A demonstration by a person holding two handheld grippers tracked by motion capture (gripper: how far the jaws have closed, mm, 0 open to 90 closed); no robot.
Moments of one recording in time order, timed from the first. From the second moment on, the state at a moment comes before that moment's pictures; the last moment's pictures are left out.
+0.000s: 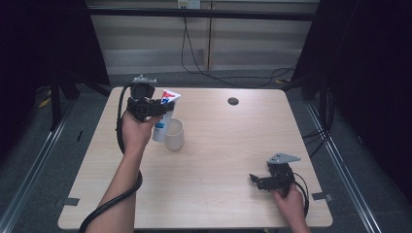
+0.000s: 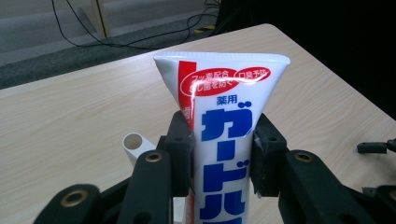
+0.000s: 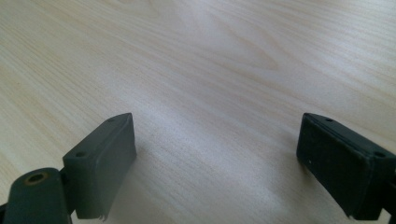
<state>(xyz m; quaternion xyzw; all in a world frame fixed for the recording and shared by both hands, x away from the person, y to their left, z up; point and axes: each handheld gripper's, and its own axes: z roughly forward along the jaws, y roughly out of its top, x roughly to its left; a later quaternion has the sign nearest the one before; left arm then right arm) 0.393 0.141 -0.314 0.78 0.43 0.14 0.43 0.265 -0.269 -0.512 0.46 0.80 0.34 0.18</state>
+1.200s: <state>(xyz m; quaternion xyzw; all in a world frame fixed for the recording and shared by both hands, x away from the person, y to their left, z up) 0.416 0.127 -0.314 0.78 0.42 0.15 0.44 0.266 -0.269 -0.512 0.46 0.80 0.34 0.18</state>
